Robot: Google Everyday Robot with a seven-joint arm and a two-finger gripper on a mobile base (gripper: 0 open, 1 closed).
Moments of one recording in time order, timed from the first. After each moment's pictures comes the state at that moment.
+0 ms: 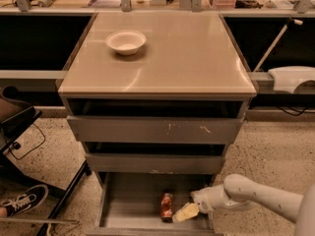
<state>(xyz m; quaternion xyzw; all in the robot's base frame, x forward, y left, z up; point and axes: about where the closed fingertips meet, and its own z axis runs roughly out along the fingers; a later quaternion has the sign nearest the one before) 0.460 -0.108 0.316 -0.33 0.85 0.38 0.18</state>
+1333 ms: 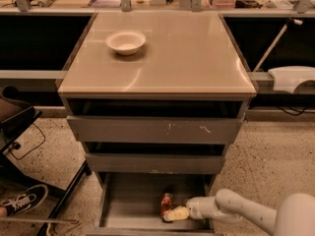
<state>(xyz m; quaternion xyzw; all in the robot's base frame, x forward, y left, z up) 0.486 -0.088 0.215 -0.22 0.86 0.42 0.21</state>
